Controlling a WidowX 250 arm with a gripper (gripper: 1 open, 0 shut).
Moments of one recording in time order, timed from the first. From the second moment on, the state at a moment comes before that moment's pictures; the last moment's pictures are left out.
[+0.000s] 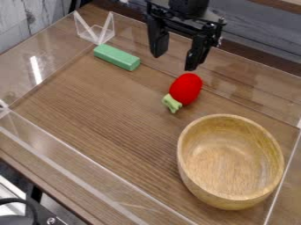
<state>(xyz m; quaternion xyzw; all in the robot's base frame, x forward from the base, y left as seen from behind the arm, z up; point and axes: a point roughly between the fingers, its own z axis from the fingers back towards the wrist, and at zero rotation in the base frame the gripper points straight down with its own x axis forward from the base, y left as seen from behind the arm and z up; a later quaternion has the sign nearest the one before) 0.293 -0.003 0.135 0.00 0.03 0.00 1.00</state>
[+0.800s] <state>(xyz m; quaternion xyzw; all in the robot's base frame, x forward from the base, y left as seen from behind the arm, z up) 0.293 -0.012 0.071 -0.03 0.05 -0.14 0.99</state>
